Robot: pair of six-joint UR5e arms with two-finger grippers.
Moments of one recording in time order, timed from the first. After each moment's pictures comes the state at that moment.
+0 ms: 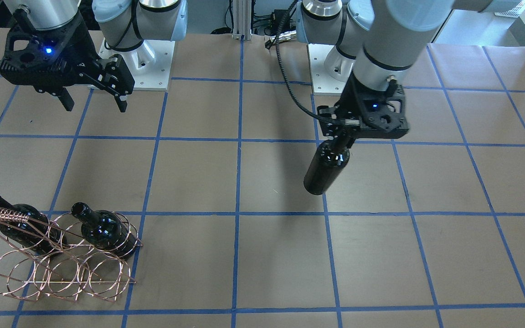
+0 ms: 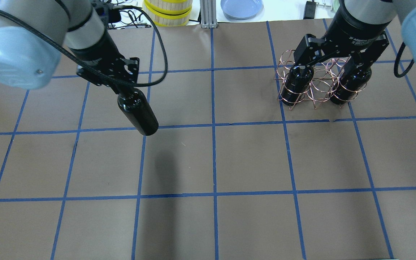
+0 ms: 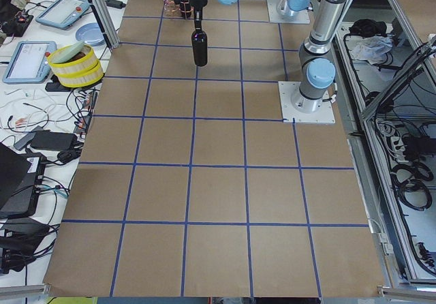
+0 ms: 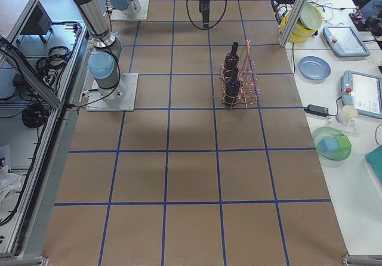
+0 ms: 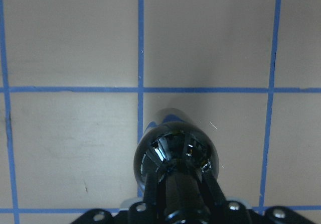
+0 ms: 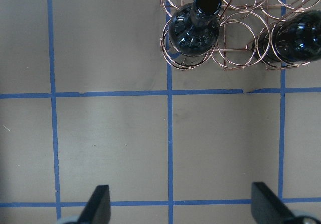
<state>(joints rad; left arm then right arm) -1.67 -1.62 -1.63 -1.45 1.55 -0.12 1.56 -1.62 1.57 -1.61 -1.56 0.00</state>
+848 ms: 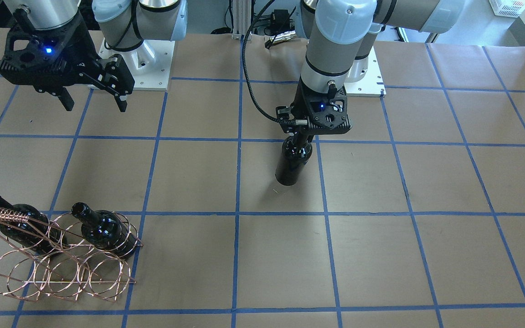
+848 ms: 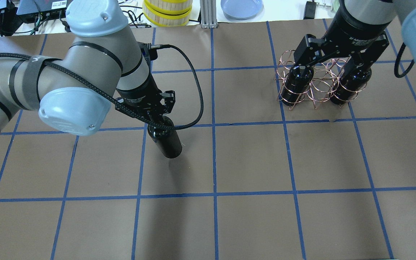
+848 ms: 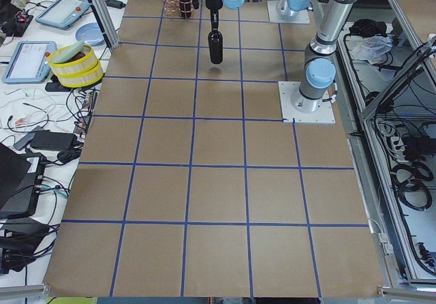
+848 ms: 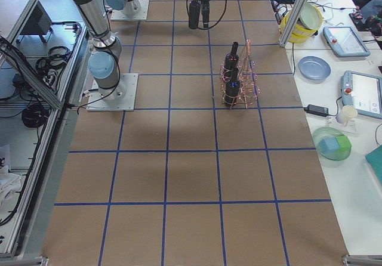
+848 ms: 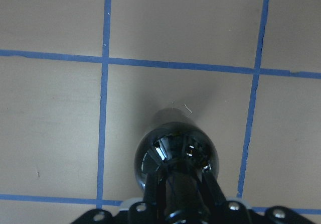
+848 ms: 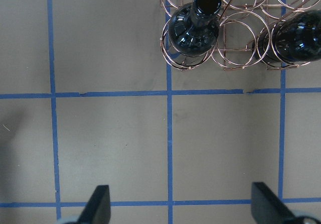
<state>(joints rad) -1.77 -1.62 -1.75 -1.31 1.55 -0.28 1.56 -1.62 1.57 -1.61 -1.56 0.00</state>
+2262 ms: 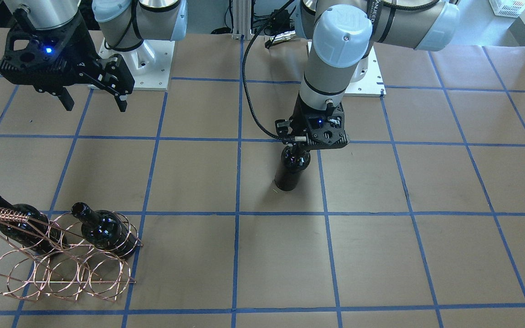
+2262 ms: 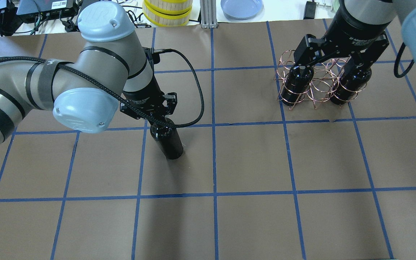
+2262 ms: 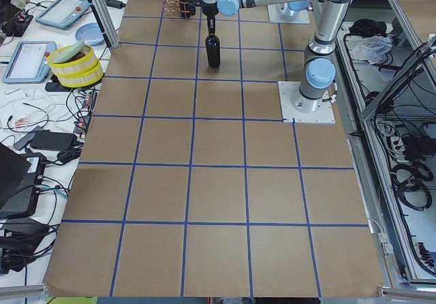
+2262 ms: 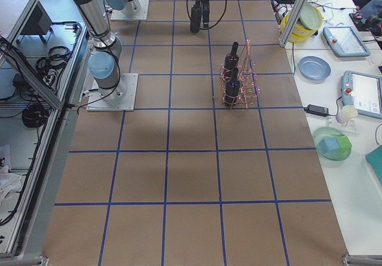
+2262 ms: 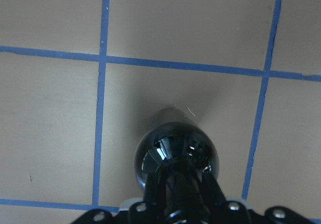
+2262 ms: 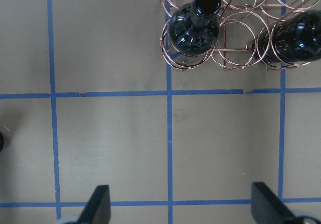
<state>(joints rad) -1.76 -1.66 -1.77 -1.30 1.54 -0.30 1.56 -1.62 1.57 -1.61 -1.56 0.00</state>
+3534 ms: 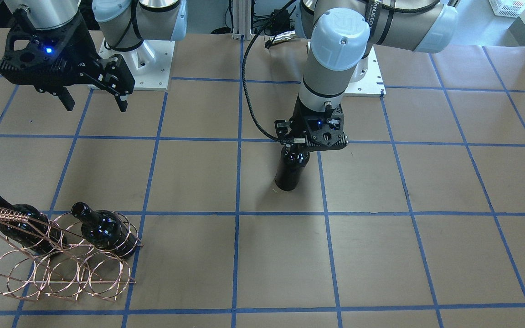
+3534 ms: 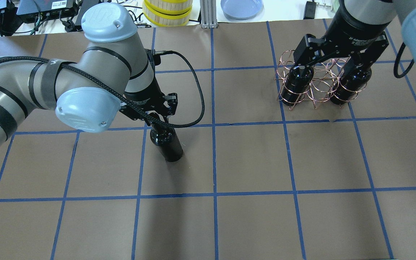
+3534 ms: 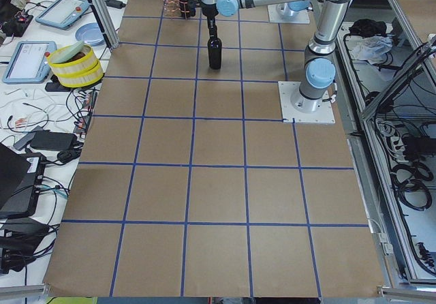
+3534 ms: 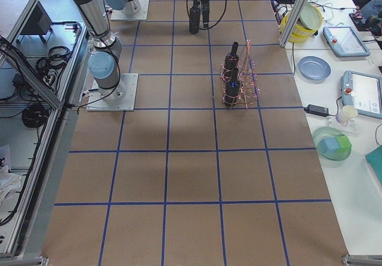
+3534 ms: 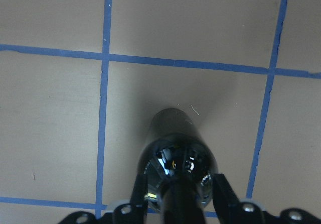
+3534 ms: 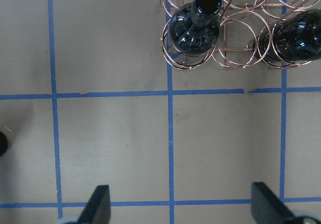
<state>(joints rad) -1.76 -1.67 -1.77 -1.31 1.55 -0.29 1.56 -1.62 1.57 -1.61 -1.56 0.01</state>
